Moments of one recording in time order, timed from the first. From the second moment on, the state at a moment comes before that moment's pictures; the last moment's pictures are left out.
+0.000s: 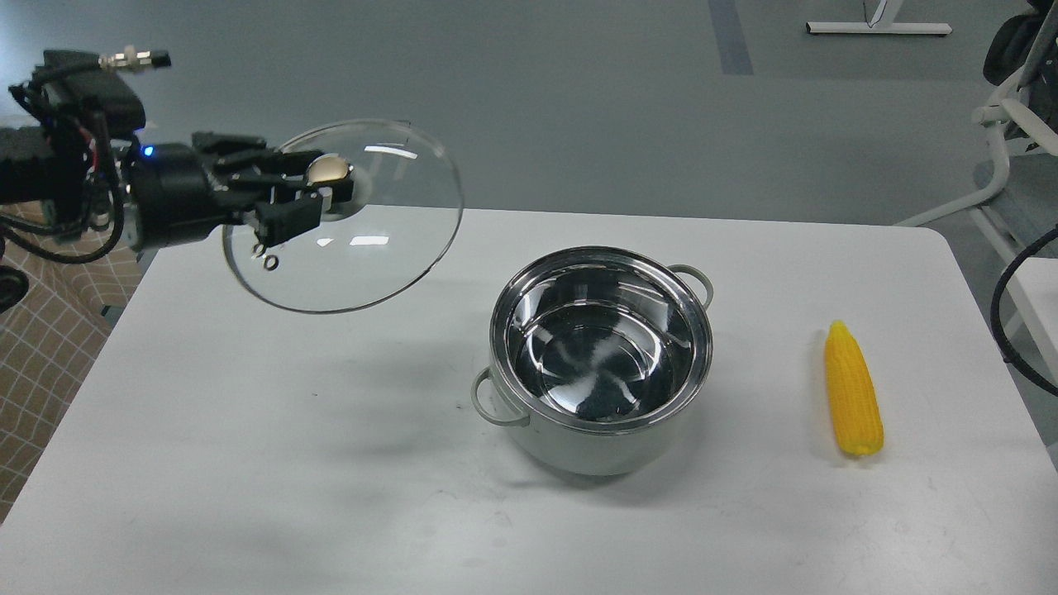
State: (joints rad) left arm -0.71 1.11 -0.66 -1.51 1.78 -0.25 -0.43; right arm 0.64 -0.37 1.78 0.89 -0.47 0.49 -0.06
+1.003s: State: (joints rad) left arm -0.31 0.93 -0.65 -1.10 1.79 0.03 -0.43; right arm 0.61 -0.35 1.75 0.93 -0.47 0.49 -0.06
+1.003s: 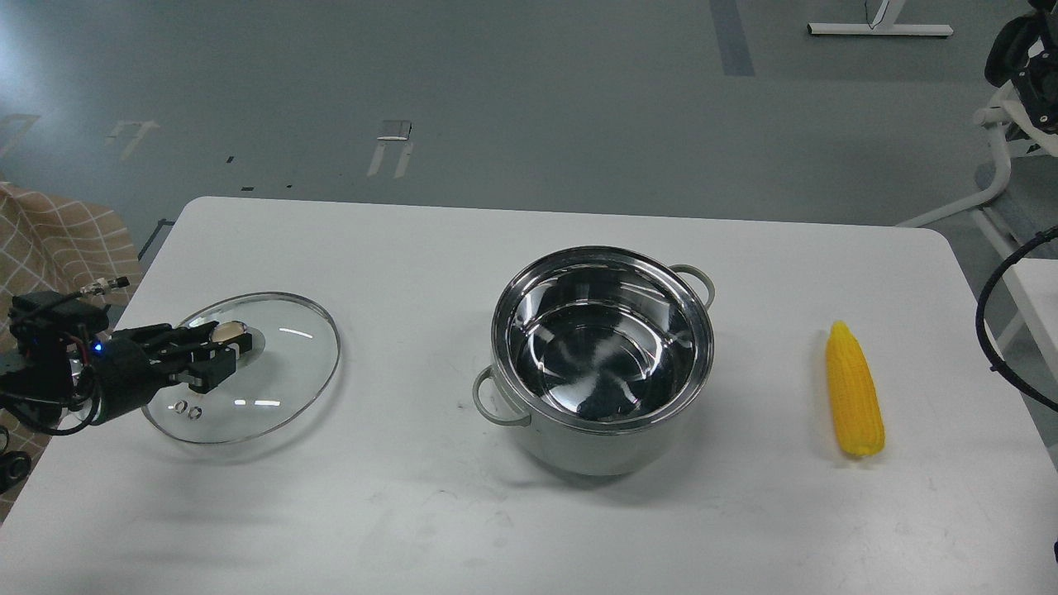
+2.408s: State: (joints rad) left arm -0.94 0.58 -0.87 -0.77 0.15 -0.32 -0.46; right arm 0.39 -0.91 1.17 1.42 -1.58 0.49 0.01
